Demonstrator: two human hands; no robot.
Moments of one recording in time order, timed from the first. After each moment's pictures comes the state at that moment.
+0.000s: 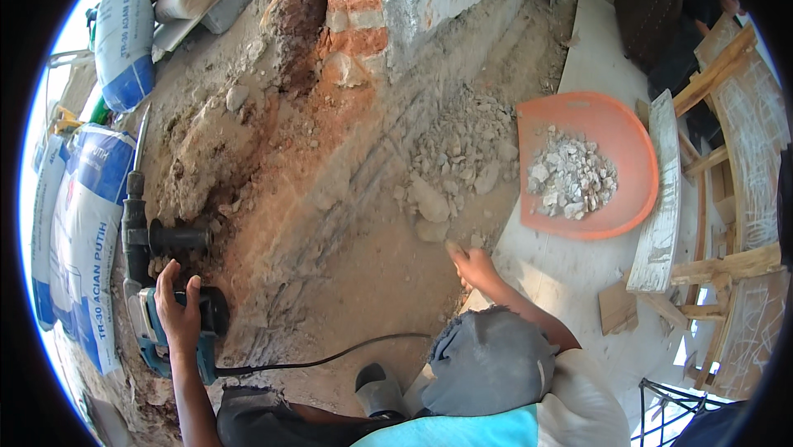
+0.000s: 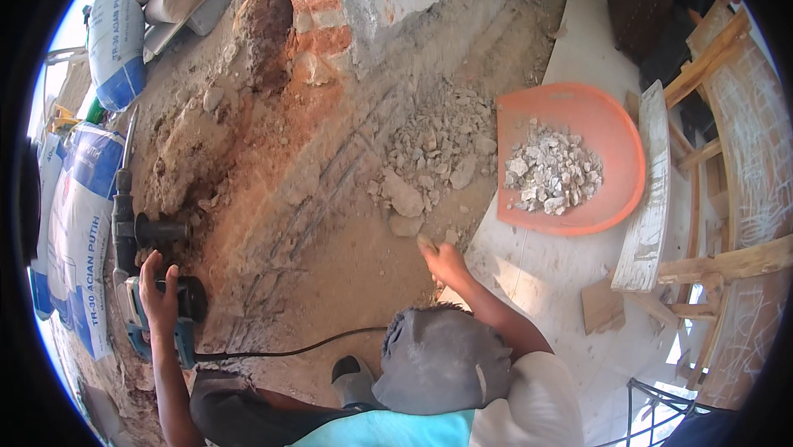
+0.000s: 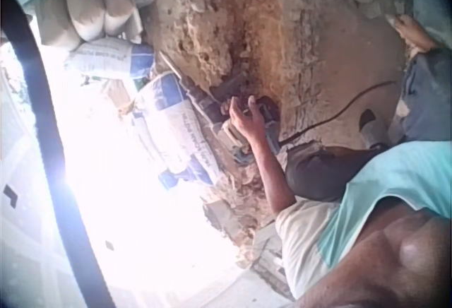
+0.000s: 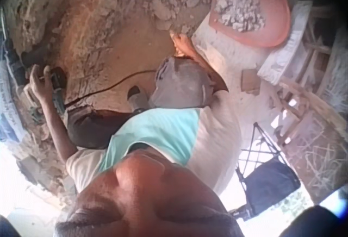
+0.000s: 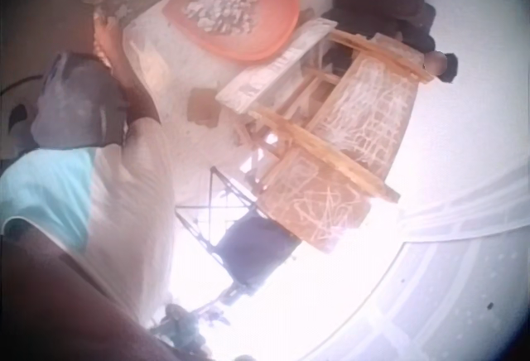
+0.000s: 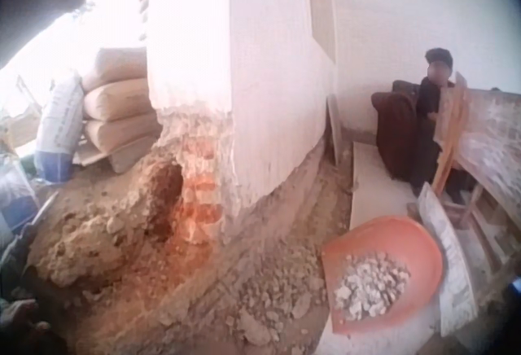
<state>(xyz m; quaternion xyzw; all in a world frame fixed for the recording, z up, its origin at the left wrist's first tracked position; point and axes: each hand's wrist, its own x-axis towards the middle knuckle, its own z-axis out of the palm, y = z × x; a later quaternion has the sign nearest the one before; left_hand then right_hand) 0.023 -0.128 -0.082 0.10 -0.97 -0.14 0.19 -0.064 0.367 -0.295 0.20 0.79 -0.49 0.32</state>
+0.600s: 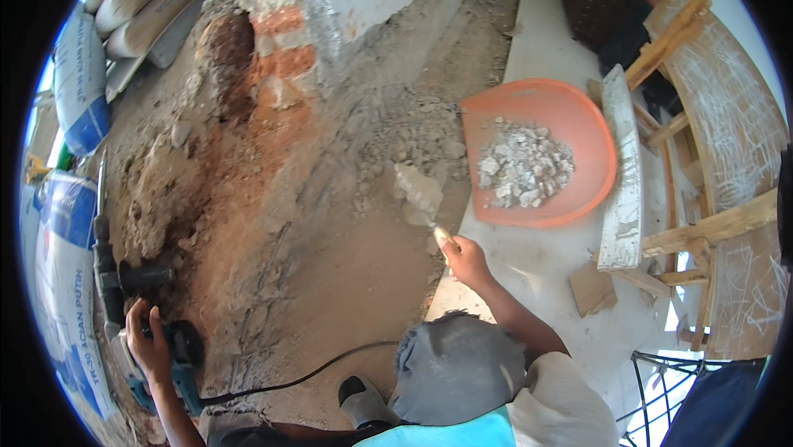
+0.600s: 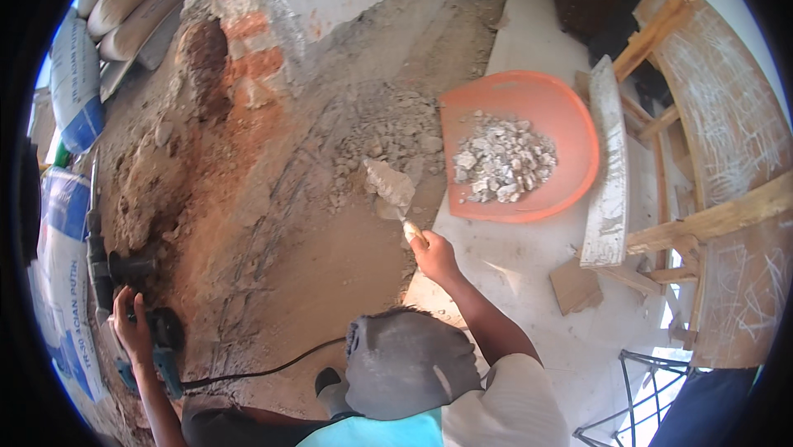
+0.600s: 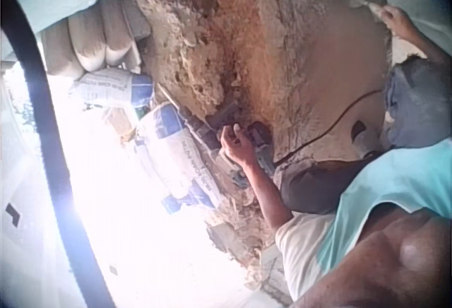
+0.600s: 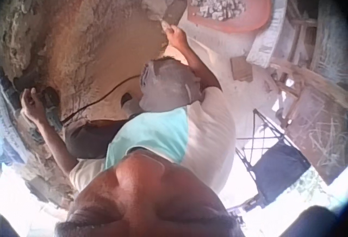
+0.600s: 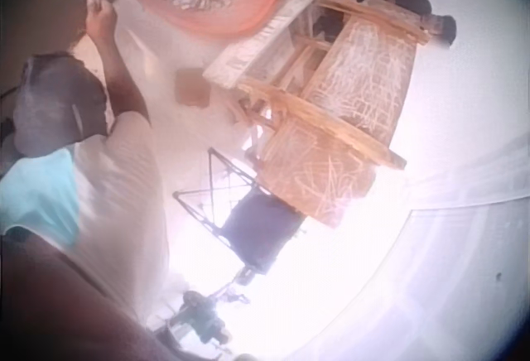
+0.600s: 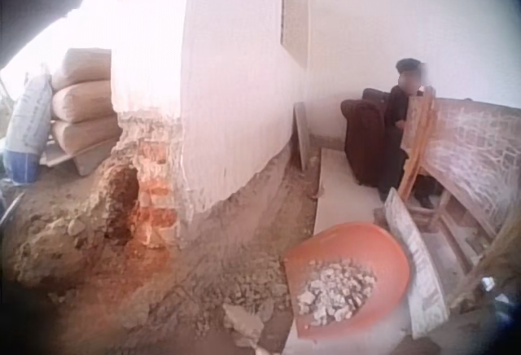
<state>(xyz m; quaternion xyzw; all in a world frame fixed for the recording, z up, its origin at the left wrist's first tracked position) 0.018 -0.144 -0.085 0.10 -0.96 -0.10 0.22 -0.049 0.430 -0.317 0.20 0.82 -0.52 0.11</state>
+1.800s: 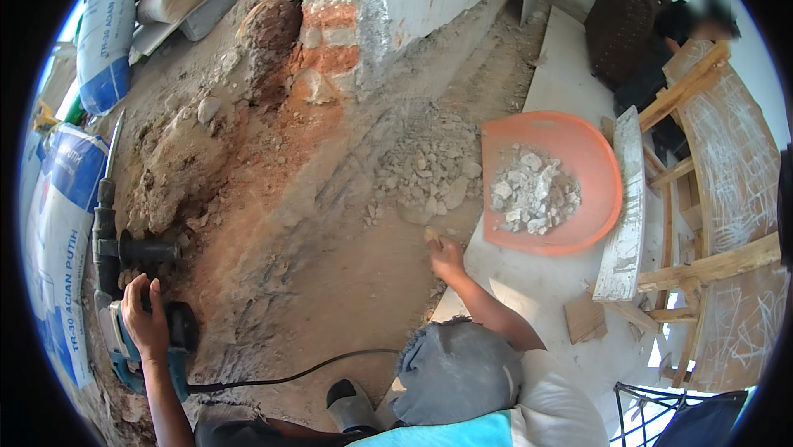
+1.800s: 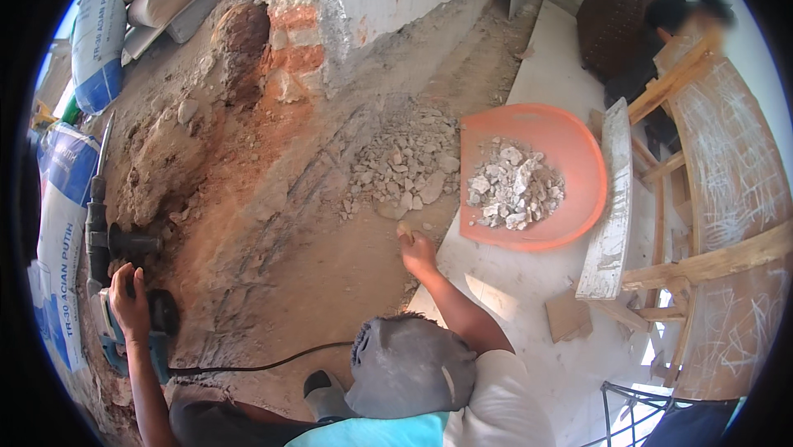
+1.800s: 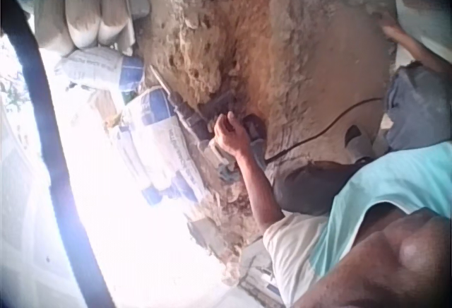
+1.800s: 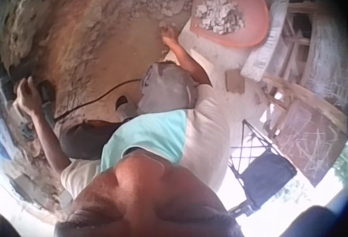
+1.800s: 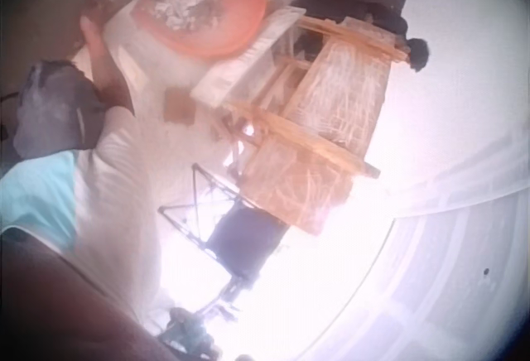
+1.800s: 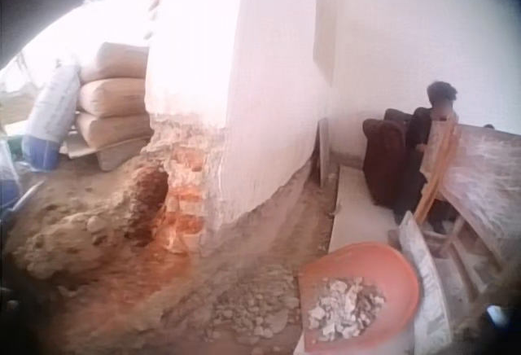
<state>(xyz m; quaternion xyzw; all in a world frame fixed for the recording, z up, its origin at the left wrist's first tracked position) 0.012 -0.138 -0.091 0.11 -0.96 -0.05 0.25 -0.103 0.387 -0.380 0.15 0.87 -0.46 0.04</state>
